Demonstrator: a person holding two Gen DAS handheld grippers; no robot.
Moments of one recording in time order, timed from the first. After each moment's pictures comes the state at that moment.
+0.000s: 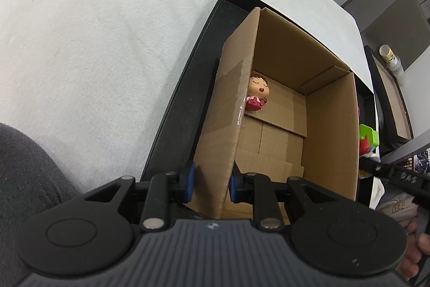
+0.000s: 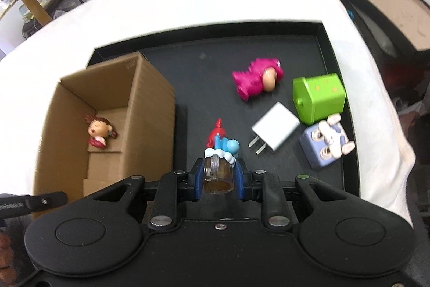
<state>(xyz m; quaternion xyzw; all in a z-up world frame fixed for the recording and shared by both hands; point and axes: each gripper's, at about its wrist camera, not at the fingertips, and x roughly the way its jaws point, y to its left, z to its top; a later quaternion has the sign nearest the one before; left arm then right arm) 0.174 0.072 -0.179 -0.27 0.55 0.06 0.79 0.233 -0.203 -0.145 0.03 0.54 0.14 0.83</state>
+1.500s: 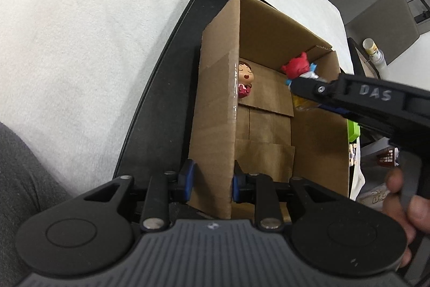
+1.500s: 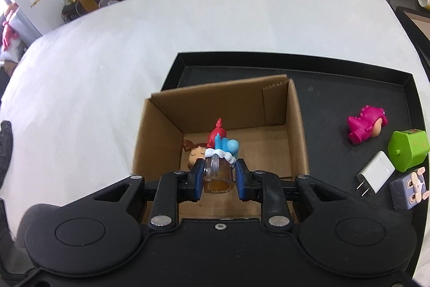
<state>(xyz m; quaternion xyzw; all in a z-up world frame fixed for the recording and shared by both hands) 0.162 0.081 -0.180 -0.31 0.56 0.02 0.77 0.247 -0.082 -0.126 0.01 0.53 0.22 0.82</state>
